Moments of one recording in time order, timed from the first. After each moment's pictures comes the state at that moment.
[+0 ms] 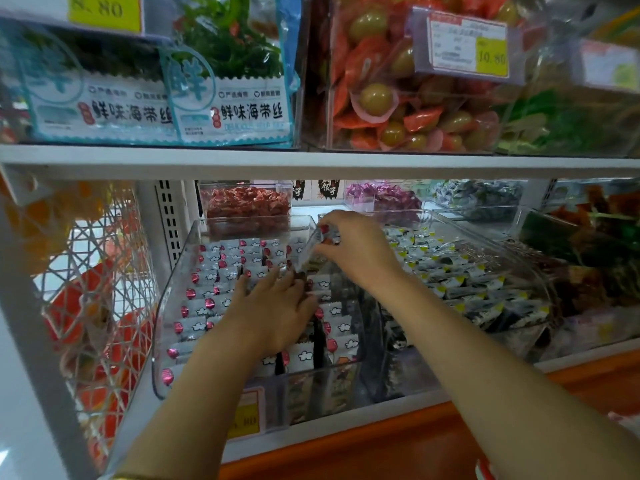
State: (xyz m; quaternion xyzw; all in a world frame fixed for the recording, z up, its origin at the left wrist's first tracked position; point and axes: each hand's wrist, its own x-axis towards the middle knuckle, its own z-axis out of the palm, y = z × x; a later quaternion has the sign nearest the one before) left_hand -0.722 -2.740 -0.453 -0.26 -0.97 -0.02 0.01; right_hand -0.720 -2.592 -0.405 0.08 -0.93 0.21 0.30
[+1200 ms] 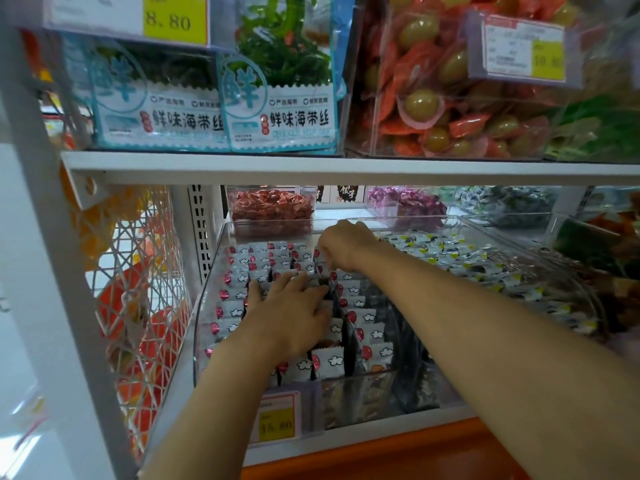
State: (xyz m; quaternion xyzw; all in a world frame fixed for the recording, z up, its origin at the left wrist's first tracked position) left_hand -0.723 -2.757 -0.455 -0.24 -0.96 -0.11 0.02; right_hand -0.790 -2.620 -0.404 0.09 -0.99 -0.08 0.10
